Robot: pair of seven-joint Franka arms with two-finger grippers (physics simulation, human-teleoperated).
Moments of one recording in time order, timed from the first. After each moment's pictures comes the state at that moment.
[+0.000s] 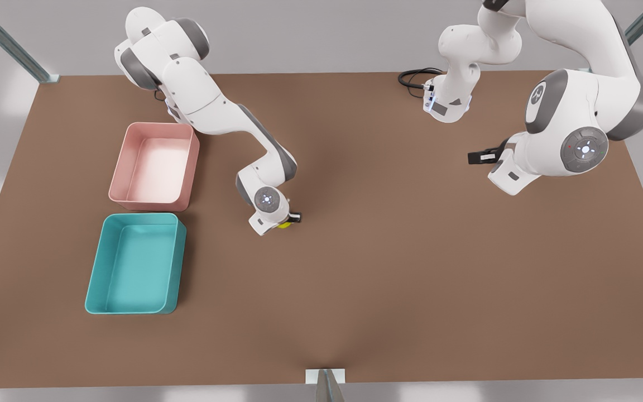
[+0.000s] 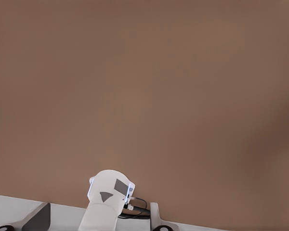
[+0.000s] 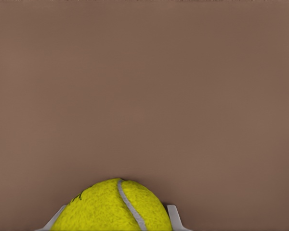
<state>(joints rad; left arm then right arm) -0.15 0.19 -0.05 -1.38 -0.04 1.08 -0.32 0.55 0.68 0.11 -1.80 0.08 2.35 0.67</state>
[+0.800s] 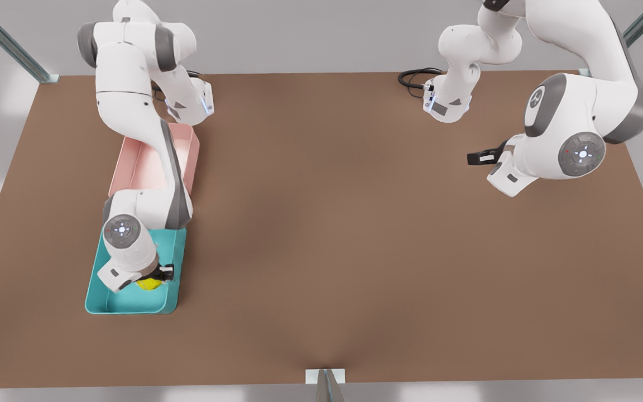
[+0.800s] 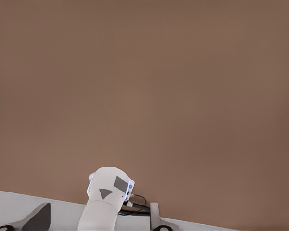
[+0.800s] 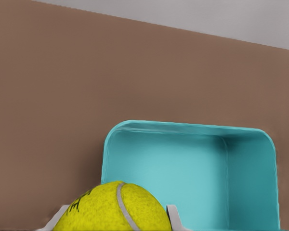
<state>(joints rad) -0.14 0.19 -0.05 -1.40 -0.04 1.07 -0.33 0.41 0.58 -0.39 -1.57 -0.05 2.21 0.03</state>
